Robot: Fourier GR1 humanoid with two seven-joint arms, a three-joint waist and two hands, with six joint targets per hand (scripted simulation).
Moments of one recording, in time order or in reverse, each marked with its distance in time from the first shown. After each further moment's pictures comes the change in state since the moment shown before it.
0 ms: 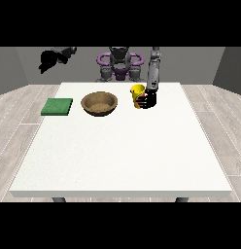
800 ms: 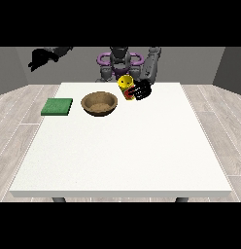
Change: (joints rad) left arm -0.185 0.025 -0.137 -0.022 -0.213 0.259 0.315; right arm 0.028 -0.063 -0.071 0.182 -0.048 0.103 -0.085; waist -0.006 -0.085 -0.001
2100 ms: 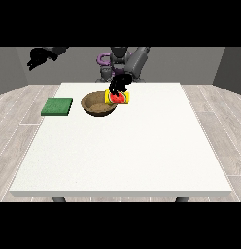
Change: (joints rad) left arm -0.298 -0.068 -0.590 0.383 -0.894 0.364 0.805; right arm -0.082 -0.001 0.018 0.216 0.039 0.023 -0.062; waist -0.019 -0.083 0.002
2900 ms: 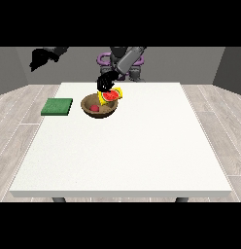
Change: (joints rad) left arm 0.009 -0.031 -0.302 -0.149 -0.339 -0.332 0.288; right arm -0.079 0.031 0.032 0.087 0.025 0.004 -0.044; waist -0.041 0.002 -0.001
